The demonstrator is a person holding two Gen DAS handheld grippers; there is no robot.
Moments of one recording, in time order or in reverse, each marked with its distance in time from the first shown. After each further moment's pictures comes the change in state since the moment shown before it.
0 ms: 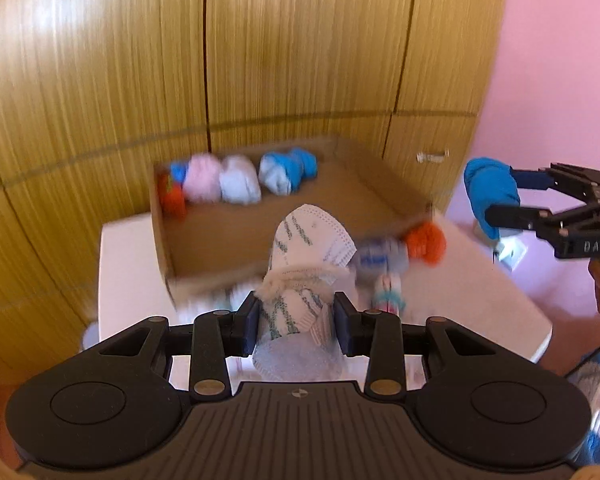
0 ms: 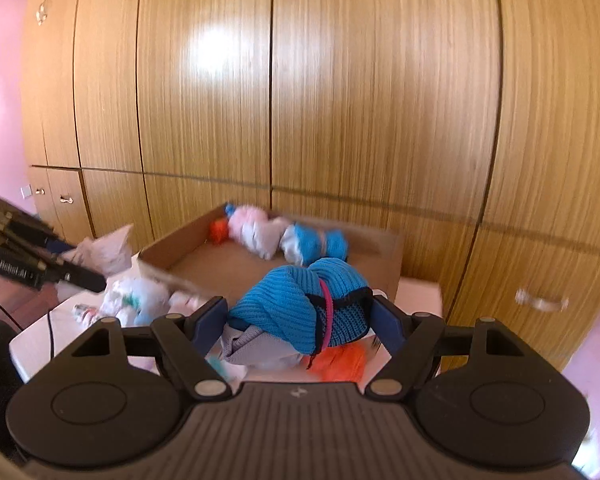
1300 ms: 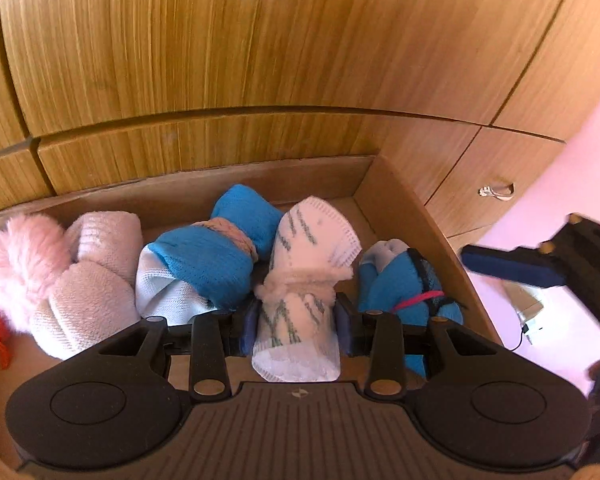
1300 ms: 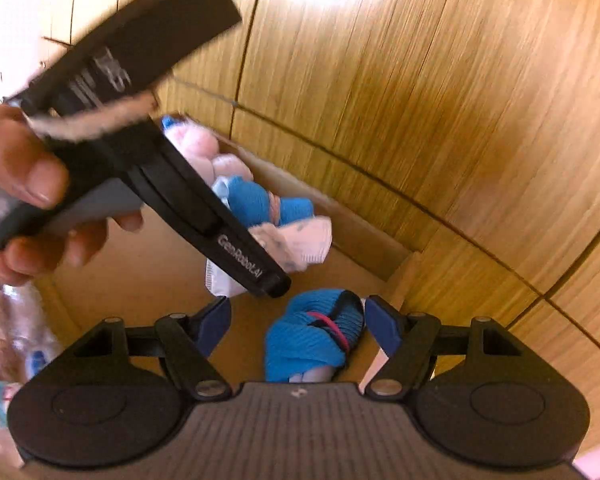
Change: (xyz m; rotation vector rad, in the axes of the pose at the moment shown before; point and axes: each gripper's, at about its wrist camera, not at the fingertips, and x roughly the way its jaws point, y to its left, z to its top) left arm 0.275 -0.016 0.135 -0.154 0.241 -0.046; right arm 0.193 -0.054 0.045 -0.303 0.243 0.057
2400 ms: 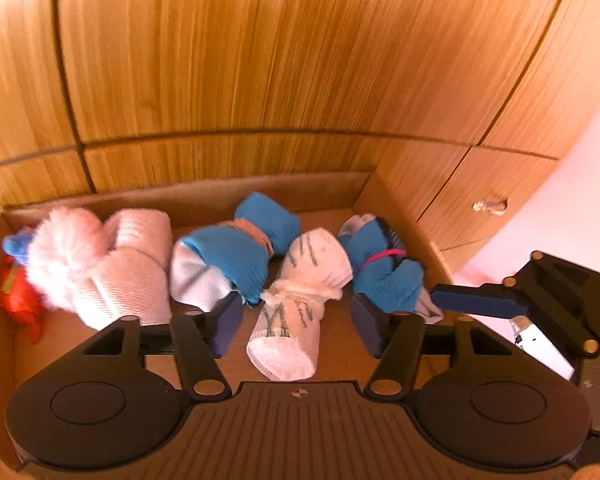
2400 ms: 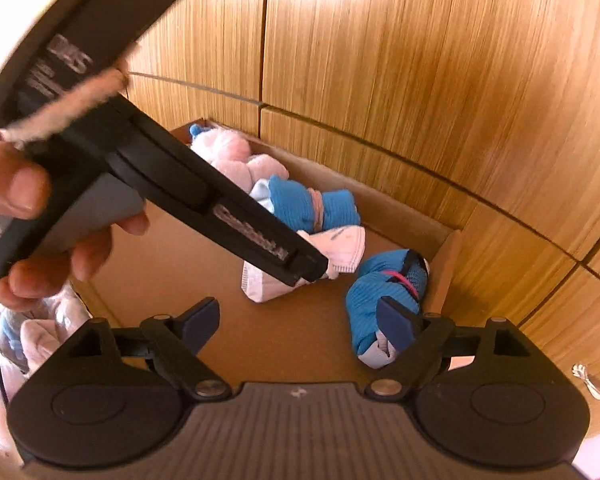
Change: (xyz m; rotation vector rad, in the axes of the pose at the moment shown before) left arm -0.039 0.002 0.004 -0.041 -0.038 0.009; right arm -0.002 0.009 0.011 0.117 0.058 0.115
